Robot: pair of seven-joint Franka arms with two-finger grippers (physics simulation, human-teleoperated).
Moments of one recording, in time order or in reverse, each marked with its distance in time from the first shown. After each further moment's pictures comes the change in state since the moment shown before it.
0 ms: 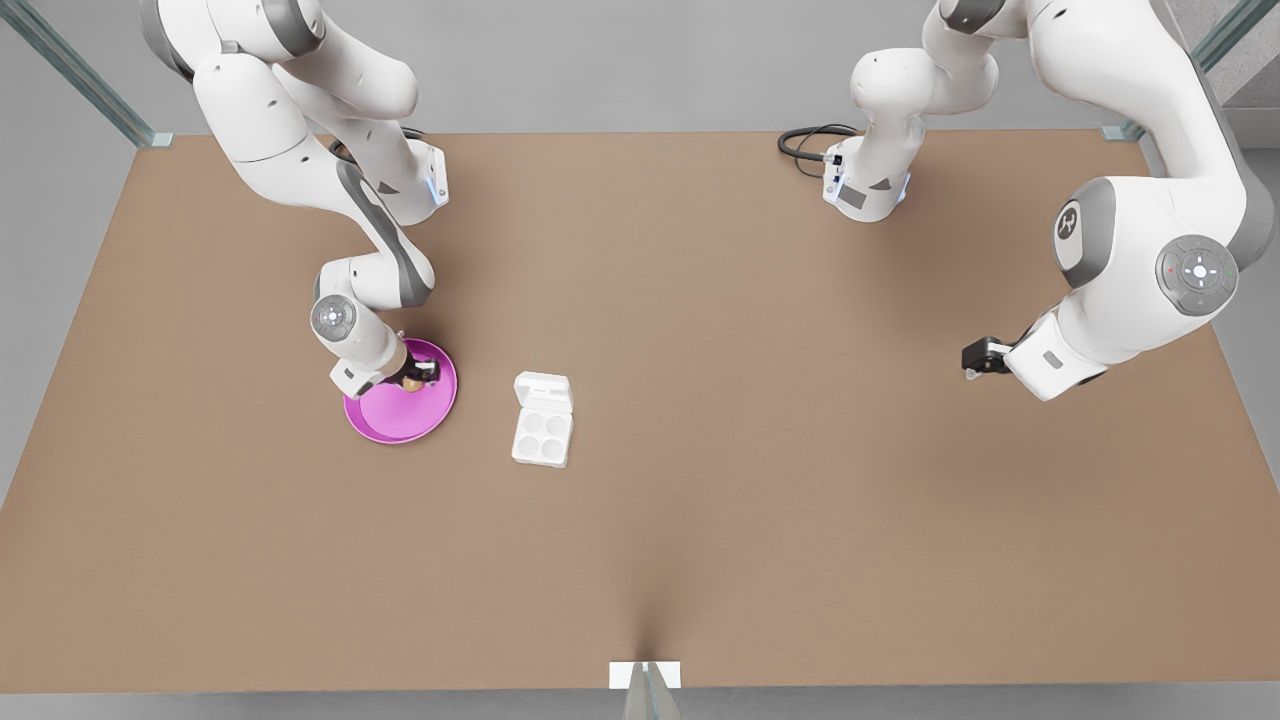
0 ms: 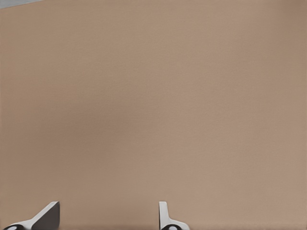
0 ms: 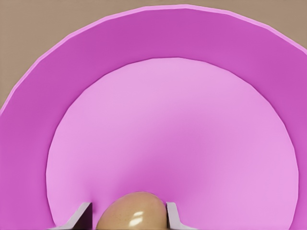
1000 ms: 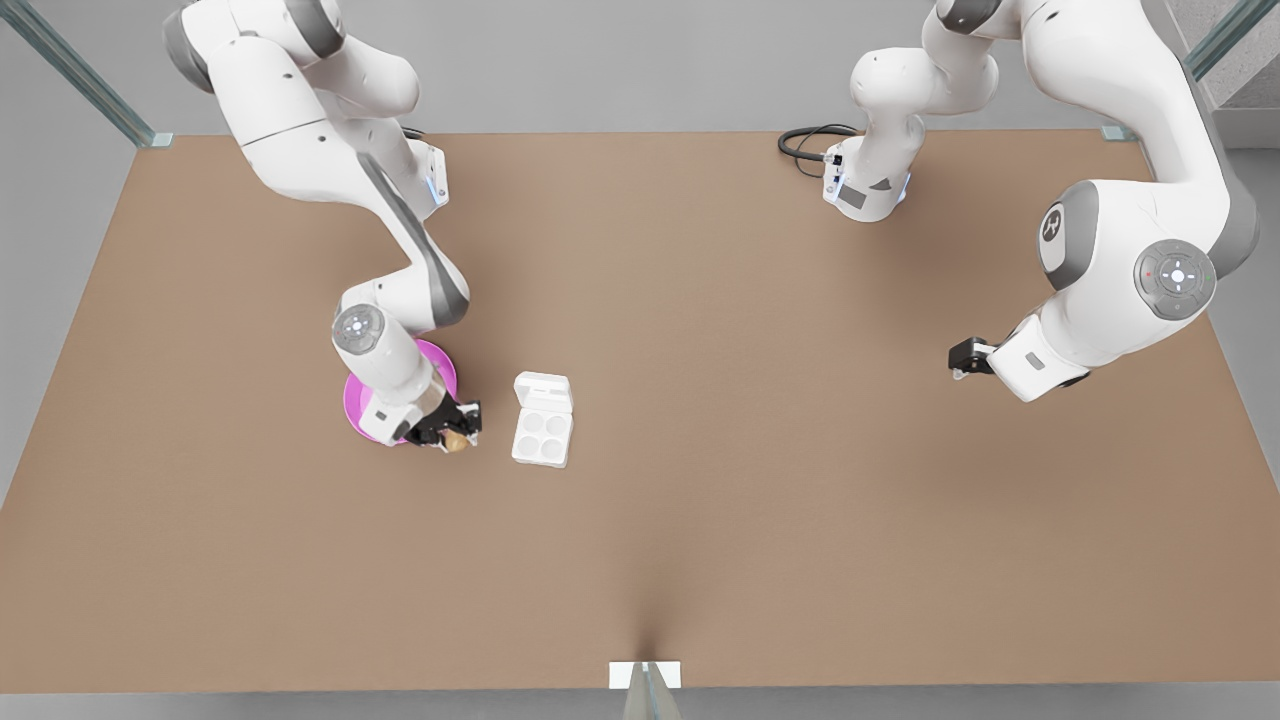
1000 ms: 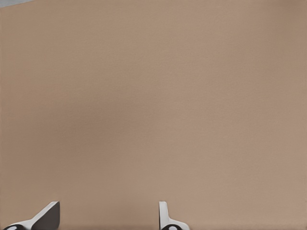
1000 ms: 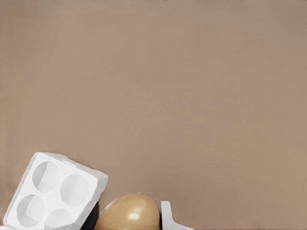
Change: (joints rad) left arm -0.026 0.006 0.002 -0.002 0.000 -0.001 -0.004; right arm 0.119 0.070 0.075 0.488 0.007 -0.132 -0.029
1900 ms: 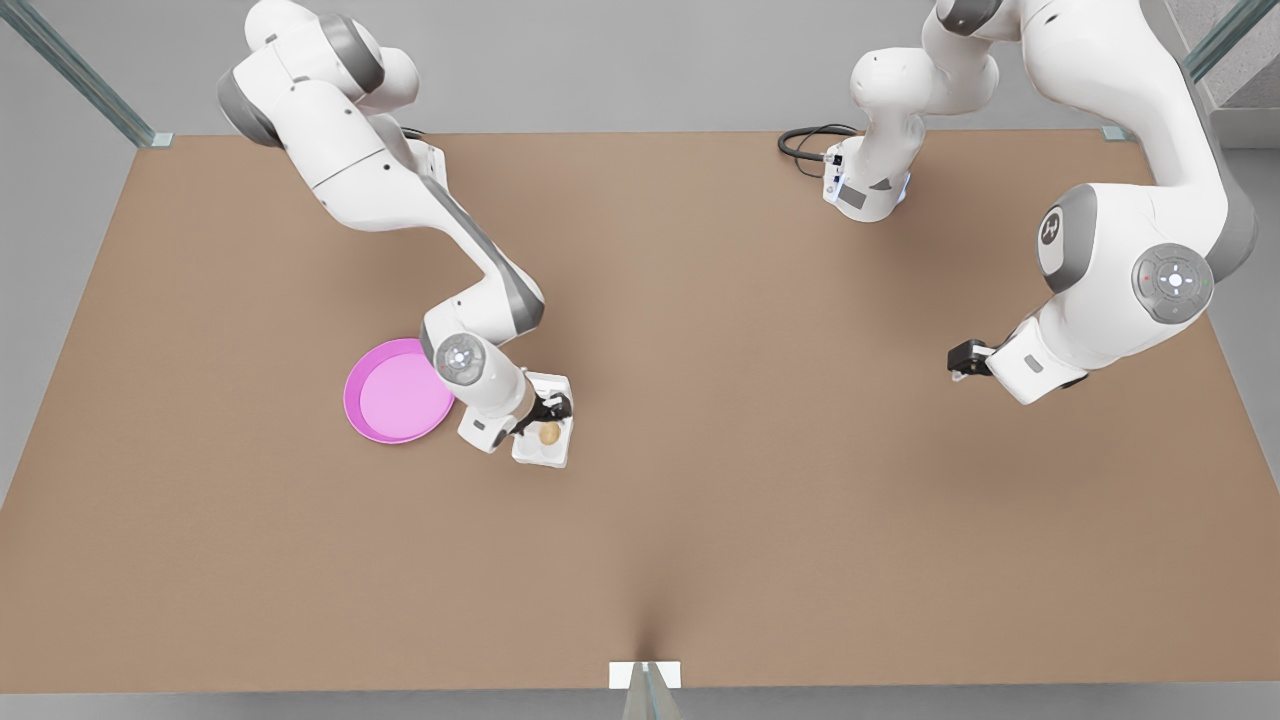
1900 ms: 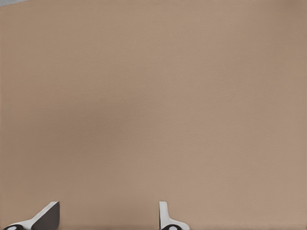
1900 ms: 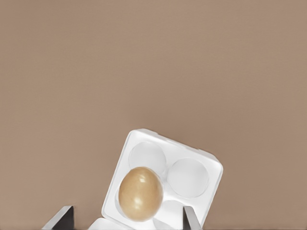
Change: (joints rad) left arm 0.000 0.006 0.000 0.000 0.000 0.002 -0.003; right arm 0.200 0.181 -0.002 0.196 0.043 -0.190 0.159
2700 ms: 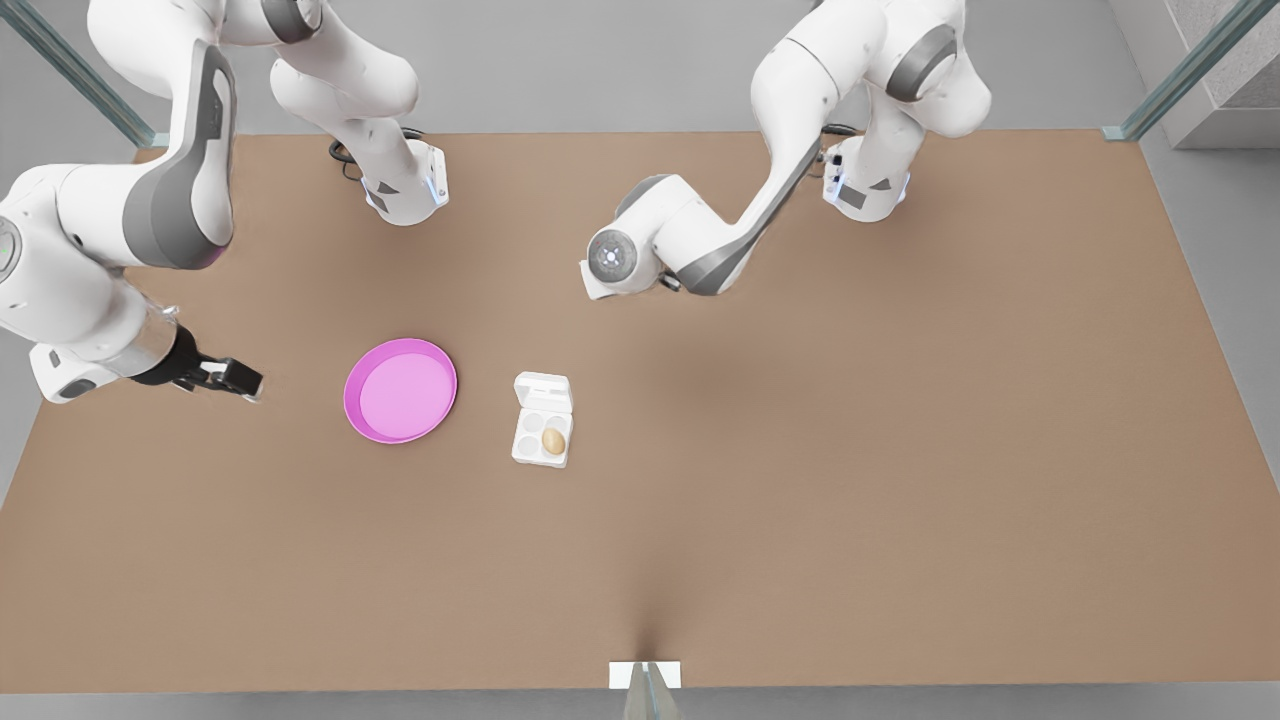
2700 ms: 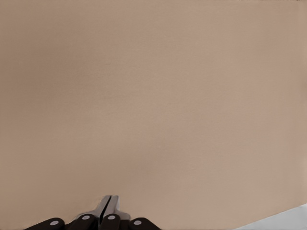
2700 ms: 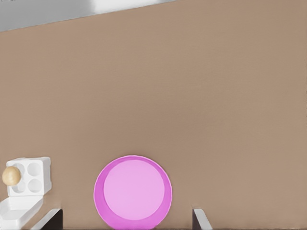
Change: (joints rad) left arm -0.848 0.328 -0.002 0.000 -0.264 -0.011 -0.465; right arm -0.238 -0.343 -0.339 0.392 0.026 -0.803 -0.135
